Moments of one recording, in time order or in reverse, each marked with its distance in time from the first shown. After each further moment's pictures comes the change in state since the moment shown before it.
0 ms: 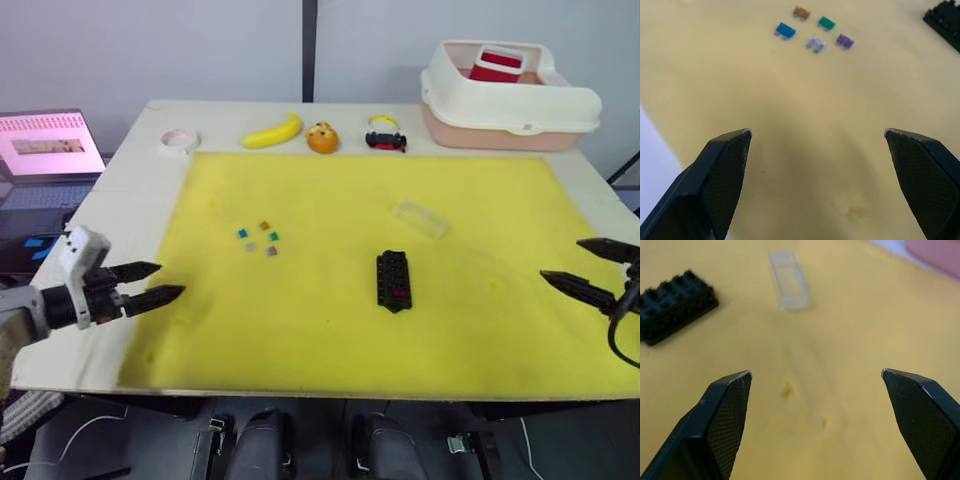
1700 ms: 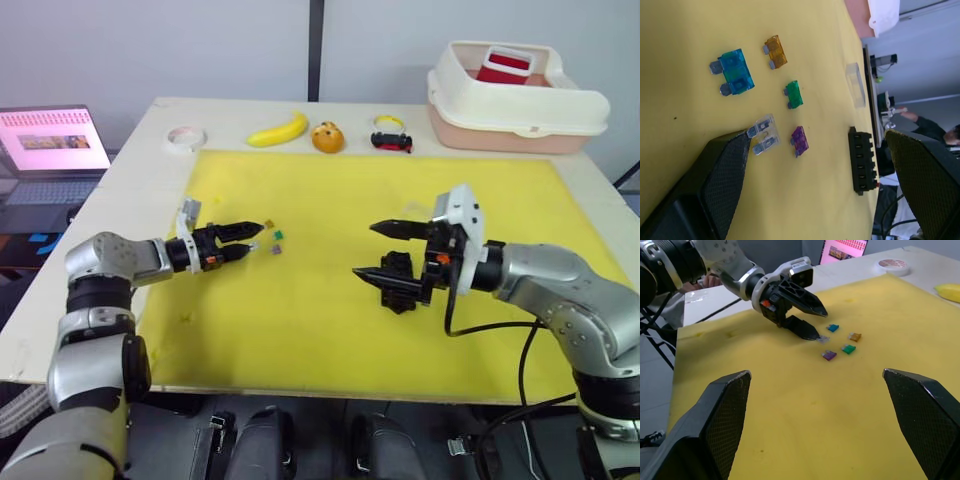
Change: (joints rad) left arm -0.745 -0.369 -0.145 0.821 -0.038 0.463 0.225; right arm -0.480 0.302 0.604 -0.336 0.237 0.238 -0.215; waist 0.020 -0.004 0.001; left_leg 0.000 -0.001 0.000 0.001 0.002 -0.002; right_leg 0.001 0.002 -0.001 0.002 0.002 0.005
